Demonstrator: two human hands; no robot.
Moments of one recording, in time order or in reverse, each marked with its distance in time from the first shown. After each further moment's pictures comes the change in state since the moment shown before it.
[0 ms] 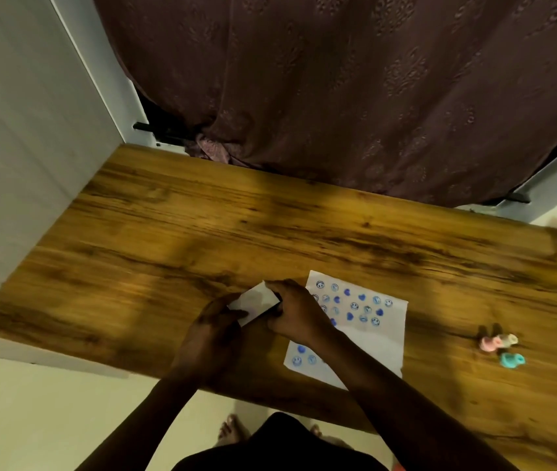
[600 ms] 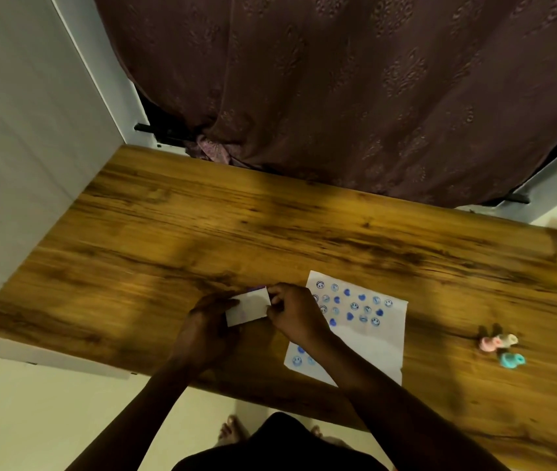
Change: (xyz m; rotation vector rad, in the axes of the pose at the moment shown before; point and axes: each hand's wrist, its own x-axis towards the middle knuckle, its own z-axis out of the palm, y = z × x) left_hand 0.010 -0.002 -0.012 -0.014 0.028 -0.080; right_hand -0.002 -0.009 0.006 0.068 0.113 0.069
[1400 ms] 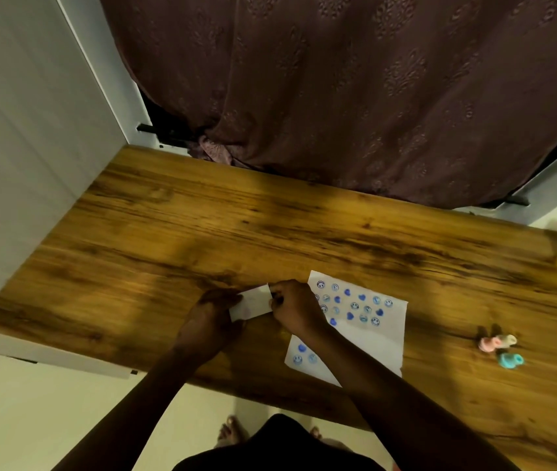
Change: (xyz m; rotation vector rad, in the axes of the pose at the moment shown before) left_hand 0.011 0.013 -0.005 0.092 -0.041 -0.053; right_hand 0.014 0.002 0.006 -0.114 0.045 -0.010
